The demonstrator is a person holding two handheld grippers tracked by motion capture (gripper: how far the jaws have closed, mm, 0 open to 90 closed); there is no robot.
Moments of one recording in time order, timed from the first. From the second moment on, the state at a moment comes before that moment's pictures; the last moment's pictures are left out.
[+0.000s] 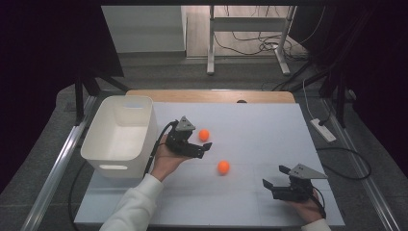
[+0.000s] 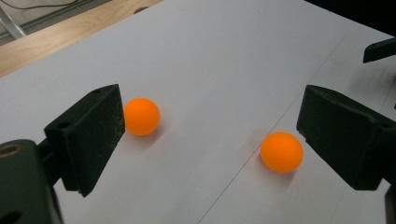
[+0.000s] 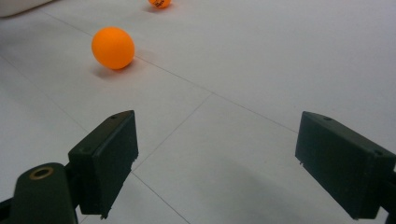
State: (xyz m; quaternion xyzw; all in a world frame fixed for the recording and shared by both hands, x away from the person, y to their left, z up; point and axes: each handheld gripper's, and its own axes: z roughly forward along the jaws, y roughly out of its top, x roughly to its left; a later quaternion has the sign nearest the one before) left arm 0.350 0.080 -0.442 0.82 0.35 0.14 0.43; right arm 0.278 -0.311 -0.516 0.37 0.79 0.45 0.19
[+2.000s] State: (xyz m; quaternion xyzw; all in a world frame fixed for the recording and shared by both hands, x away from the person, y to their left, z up) left arm 0.359 0.094 -0.444 0.81 0.38 0.15 0.42; right arm 0.276 -0.311 -0.515 0.37 0.79 0.45 0.20
